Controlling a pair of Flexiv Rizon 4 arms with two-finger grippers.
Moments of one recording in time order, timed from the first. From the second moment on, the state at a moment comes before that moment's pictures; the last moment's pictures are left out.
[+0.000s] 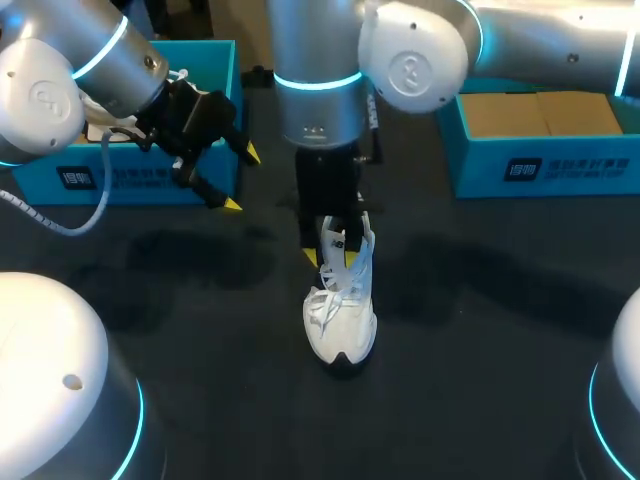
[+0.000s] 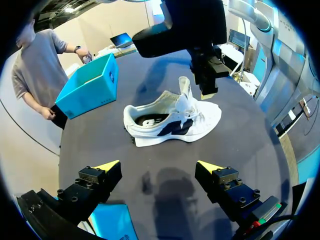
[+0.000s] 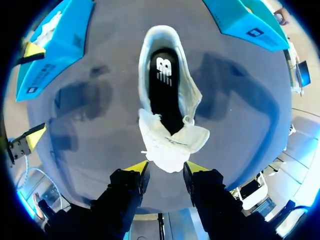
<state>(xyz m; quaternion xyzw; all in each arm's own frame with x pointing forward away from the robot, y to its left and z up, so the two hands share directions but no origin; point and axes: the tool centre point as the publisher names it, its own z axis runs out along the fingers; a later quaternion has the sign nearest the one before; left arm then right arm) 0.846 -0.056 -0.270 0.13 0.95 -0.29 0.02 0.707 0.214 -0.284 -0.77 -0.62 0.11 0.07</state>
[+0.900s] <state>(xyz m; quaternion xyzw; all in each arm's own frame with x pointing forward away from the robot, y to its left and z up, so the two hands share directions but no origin) 0.846 -0.056 -0.270 0.13 0.95 -0.29 0.02 0.738 0.196 -0.320 -0.76 -0.64 0.09 0.08</state>
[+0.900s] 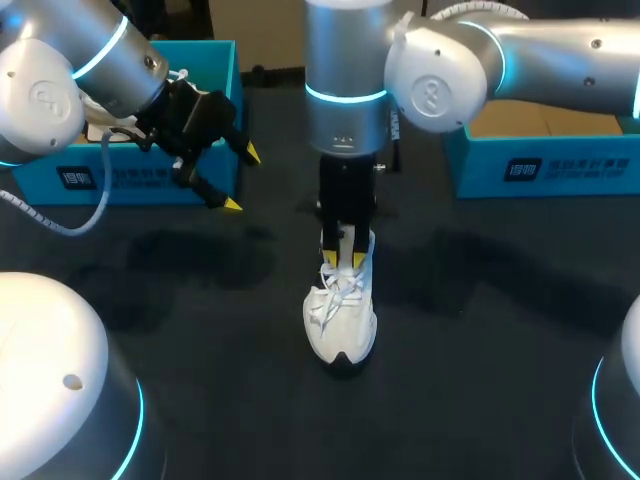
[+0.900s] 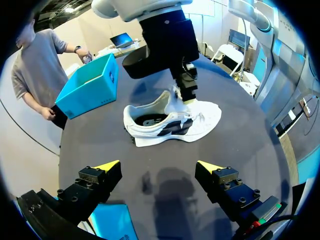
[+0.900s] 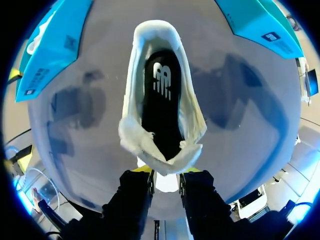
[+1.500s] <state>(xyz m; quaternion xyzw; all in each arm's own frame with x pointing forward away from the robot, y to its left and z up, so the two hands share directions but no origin) 0.846 -0.056 -0.270 0.13 0.95 -0.29 0.02 0.748 0.186 -0.321 -0.75 -0.65 0.10 0.07</state>
